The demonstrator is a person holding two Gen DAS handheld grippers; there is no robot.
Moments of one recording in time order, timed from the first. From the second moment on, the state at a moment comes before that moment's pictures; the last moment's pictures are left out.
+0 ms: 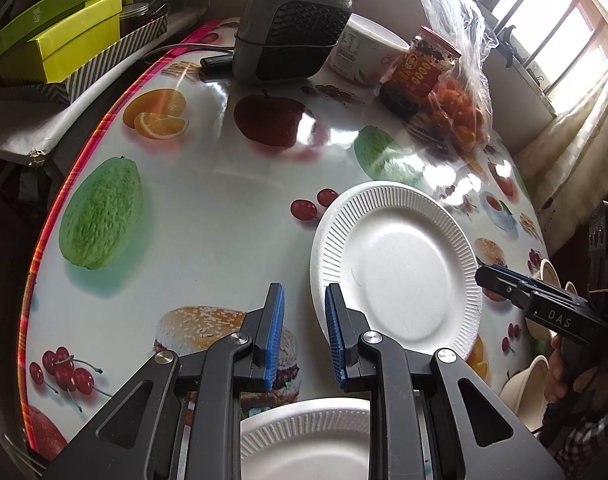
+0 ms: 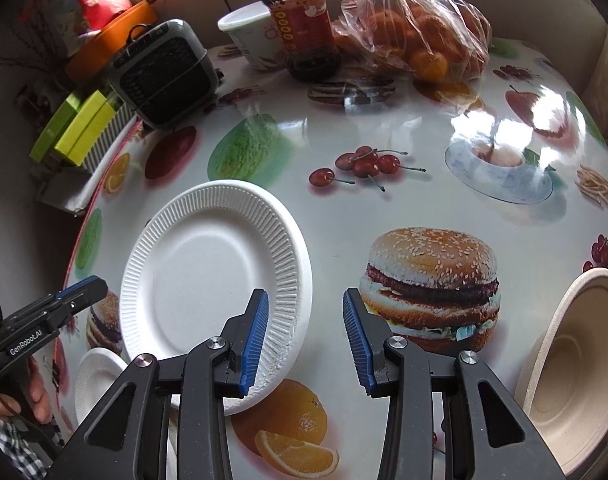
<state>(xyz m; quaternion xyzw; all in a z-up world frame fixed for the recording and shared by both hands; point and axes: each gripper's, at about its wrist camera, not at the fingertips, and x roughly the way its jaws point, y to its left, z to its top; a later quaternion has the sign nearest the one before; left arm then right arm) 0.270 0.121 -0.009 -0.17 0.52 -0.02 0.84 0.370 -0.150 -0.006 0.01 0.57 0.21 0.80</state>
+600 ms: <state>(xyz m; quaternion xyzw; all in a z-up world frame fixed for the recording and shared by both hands) 0.282 0.116 -0.021 -0.19 0.53 -0.03 0.83 0.378 -0.149 -0.017 0.02 0.58 0.22 0.79</state>
